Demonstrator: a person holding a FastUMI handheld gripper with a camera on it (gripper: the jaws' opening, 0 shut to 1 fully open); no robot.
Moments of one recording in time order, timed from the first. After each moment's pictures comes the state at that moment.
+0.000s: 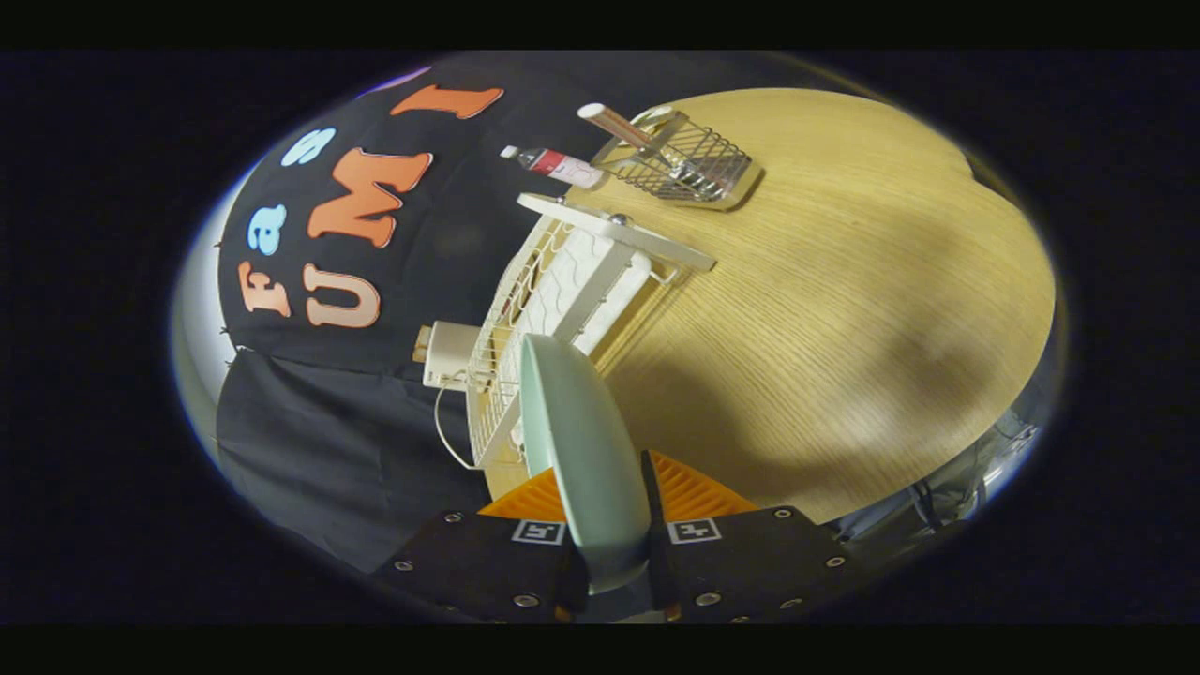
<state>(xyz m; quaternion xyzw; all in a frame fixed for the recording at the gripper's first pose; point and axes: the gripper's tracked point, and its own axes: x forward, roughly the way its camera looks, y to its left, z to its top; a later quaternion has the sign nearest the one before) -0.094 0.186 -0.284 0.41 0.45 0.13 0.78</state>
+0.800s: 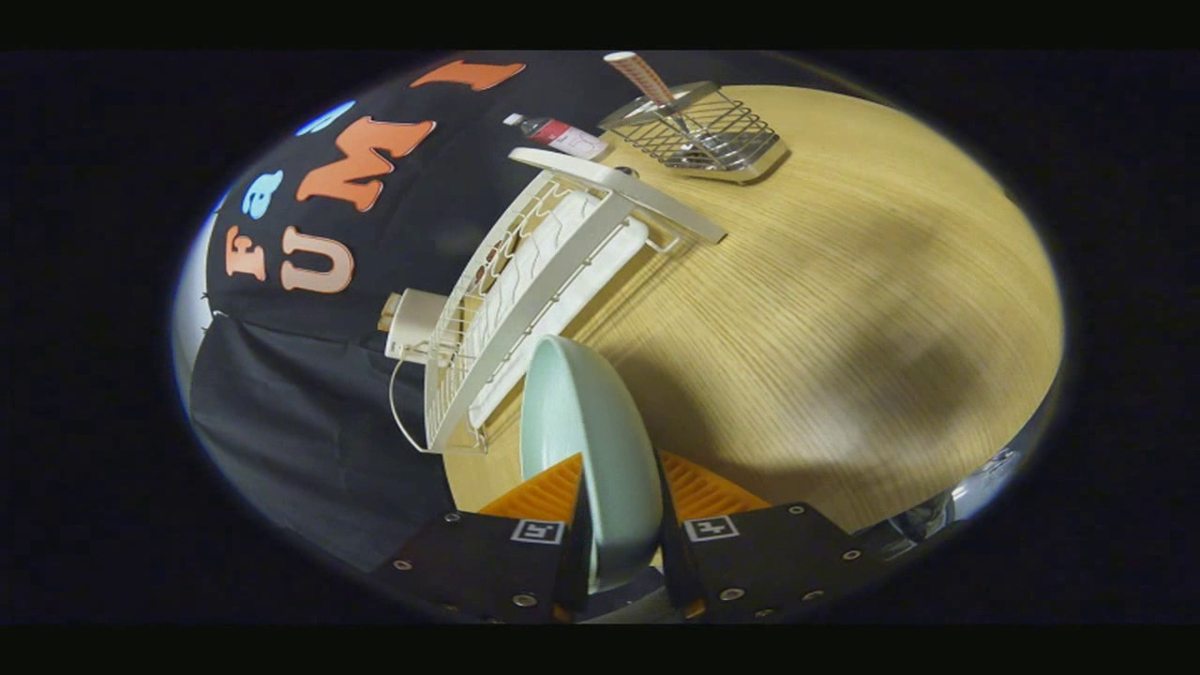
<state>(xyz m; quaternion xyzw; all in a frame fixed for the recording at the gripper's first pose) -0.085 0.184 -0.307 0.33 0.48 0.12 0.81</state>
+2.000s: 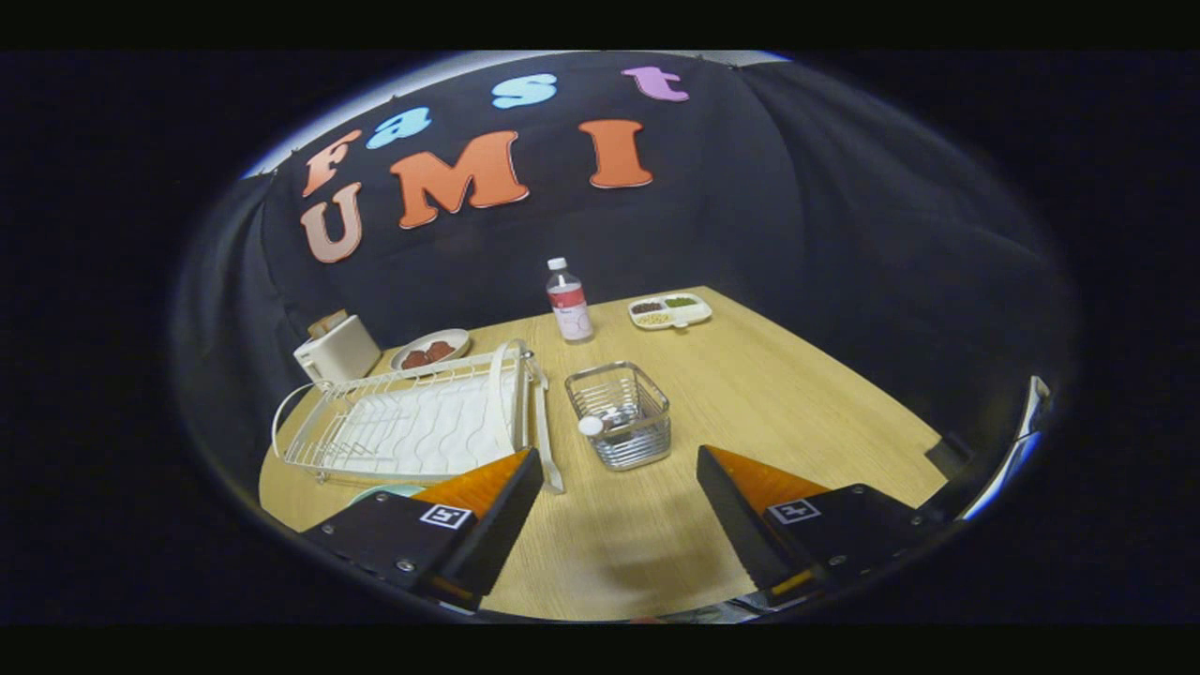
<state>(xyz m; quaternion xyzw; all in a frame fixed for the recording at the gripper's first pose) 0.037 0.018 -0.166 0.01 0.21 0.02 0.98</state>
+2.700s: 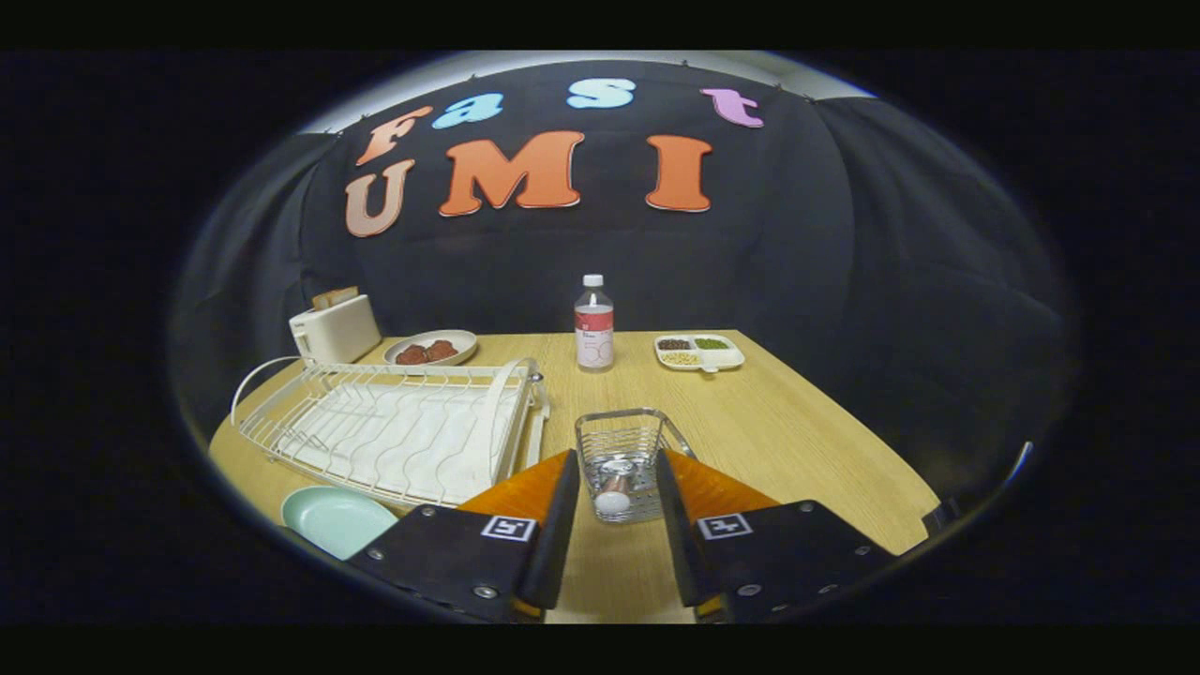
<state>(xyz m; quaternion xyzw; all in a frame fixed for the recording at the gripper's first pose) 0.090 0.034 -0.187 -0.07 0.17 0.06 0.98</state>
